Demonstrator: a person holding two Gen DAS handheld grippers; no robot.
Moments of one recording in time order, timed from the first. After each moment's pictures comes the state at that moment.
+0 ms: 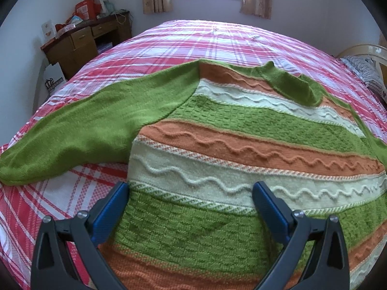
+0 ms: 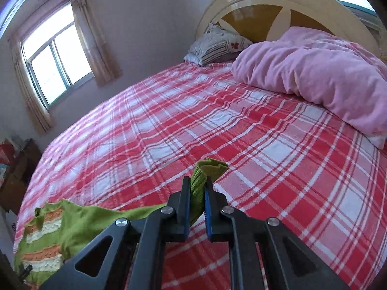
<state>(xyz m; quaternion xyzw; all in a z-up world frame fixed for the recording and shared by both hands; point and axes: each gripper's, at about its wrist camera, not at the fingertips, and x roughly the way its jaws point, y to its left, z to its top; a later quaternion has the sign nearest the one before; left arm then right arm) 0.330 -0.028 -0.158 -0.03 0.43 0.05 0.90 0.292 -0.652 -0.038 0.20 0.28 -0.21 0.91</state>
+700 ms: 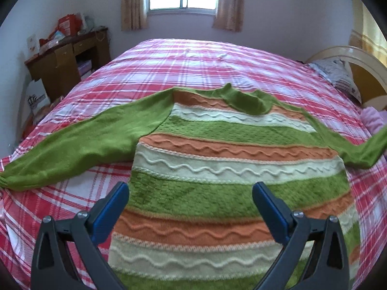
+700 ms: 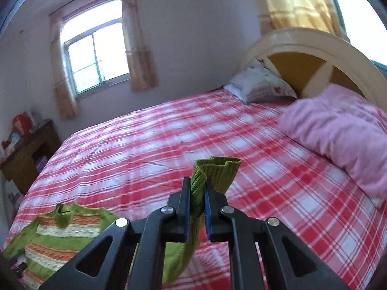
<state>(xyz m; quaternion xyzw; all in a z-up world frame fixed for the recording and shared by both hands) 0.267 -0.030 -0.098 -0.02 0.39 -0.04 0.92 0.337 -0.537 0.060 0.09 0.24 -0.15 0.96</state>
